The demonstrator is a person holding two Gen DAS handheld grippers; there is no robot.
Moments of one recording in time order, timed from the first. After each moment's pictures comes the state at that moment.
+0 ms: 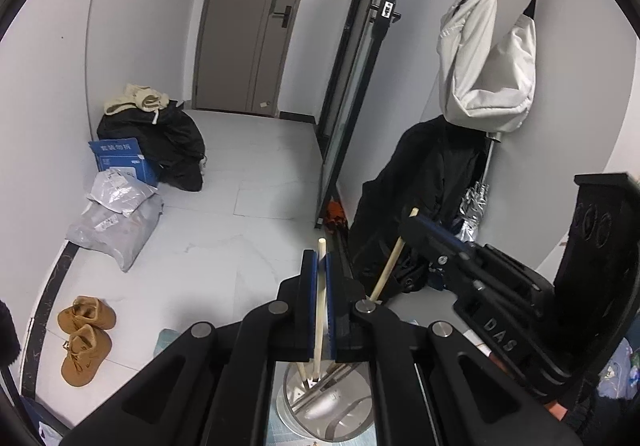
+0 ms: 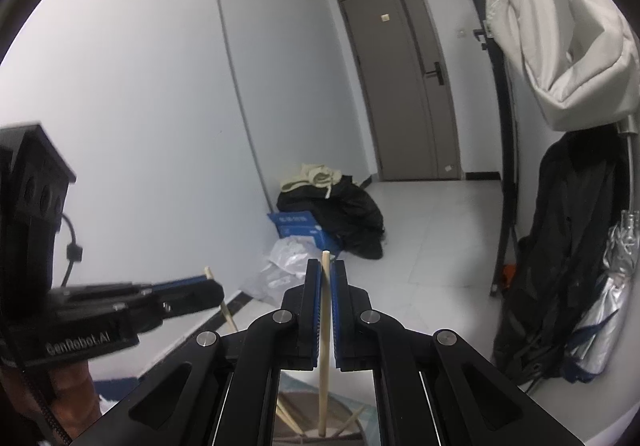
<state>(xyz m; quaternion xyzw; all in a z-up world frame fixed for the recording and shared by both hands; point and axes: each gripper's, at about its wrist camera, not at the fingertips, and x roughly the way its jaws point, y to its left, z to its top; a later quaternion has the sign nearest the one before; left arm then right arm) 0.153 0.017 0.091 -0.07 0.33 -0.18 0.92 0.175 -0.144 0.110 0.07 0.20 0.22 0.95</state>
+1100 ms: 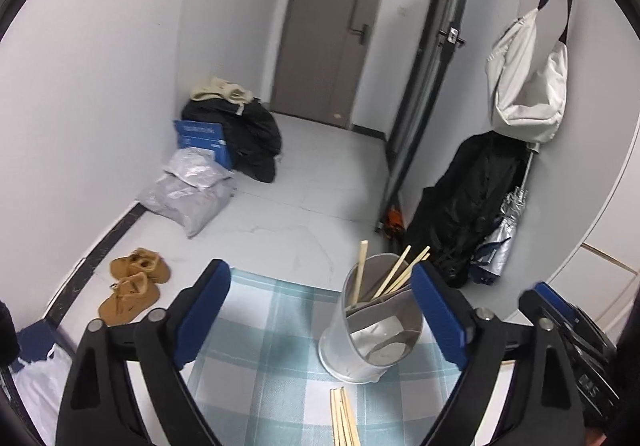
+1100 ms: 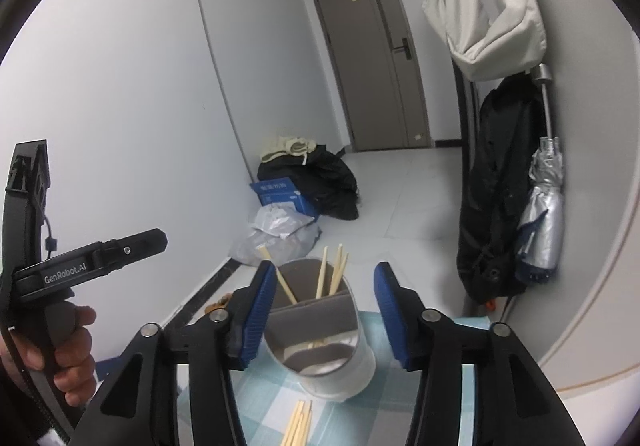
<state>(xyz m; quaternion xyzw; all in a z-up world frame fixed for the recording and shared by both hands) 0.056 0.039 0.086 -0.11 0.31 -0.04 0.94 0.050 -0.180 0.104 0.08 0.25 0.17 0.95</state>
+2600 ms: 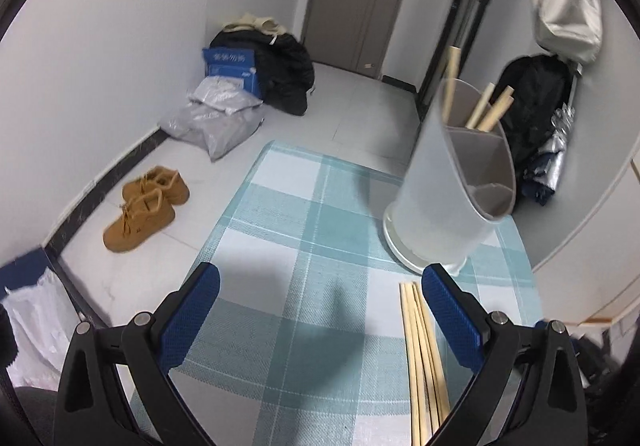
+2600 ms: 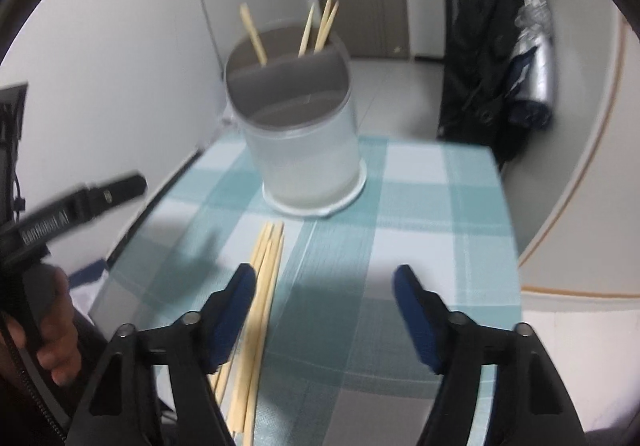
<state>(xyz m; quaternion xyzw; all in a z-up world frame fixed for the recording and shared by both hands) 0.023 0.068 -0.056 -0.13 0.38 0.00 0.92 -0.009 -0.147 -0.059 0.02 0.41 0.13 0.90</state>
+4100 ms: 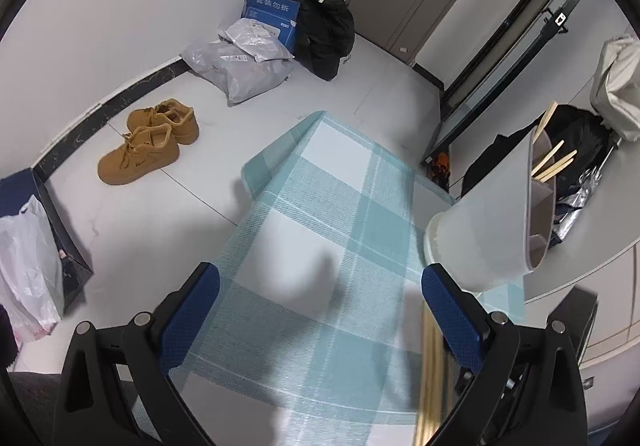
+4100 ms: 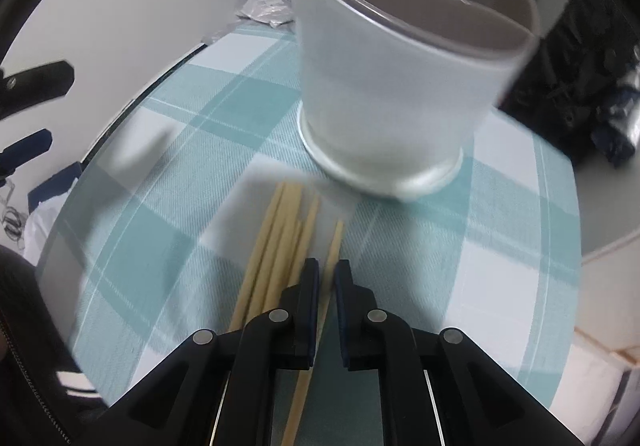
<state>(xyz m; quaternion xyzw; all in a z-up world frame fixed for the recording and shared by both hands) 0.045 0.117 -0.069 -0.23 0.44 0.02 0.87 0.068 -0.061 -0.114 -0.13 0.52 0.15 0.83</state>
